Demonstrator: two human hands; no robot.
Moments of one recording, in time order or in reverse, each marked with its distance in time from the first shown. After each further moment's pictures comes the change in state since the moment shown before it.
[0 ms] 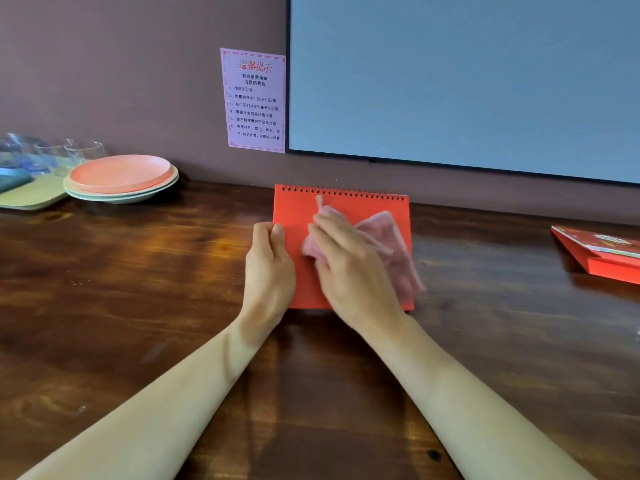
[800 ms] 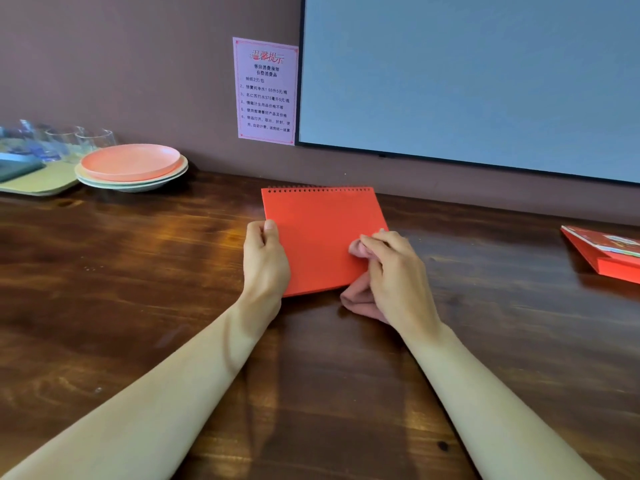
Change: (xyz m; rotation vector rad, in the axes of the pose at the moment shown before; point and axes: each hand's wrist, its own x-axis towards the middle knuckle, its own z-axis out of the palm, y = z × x) left_hand 0.010 -0.008 -0.008 -0.195 0.040 -0.285; right_hand -0.040 0.029 -0.021 0.174 -0.066 0.240
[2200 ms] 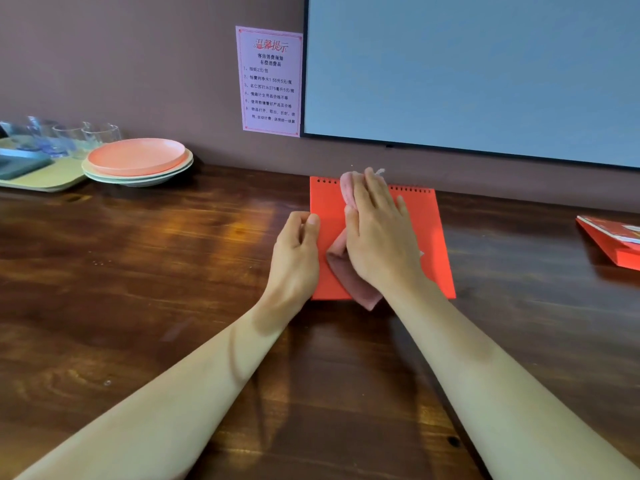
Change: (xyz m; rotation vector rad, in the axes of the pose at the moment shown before) left_hand -0.022 0.006 0.009 0.070 -0.218 0.181; right_hand 0.064 -0.029 0.018 -0.352 -0.129 0.125
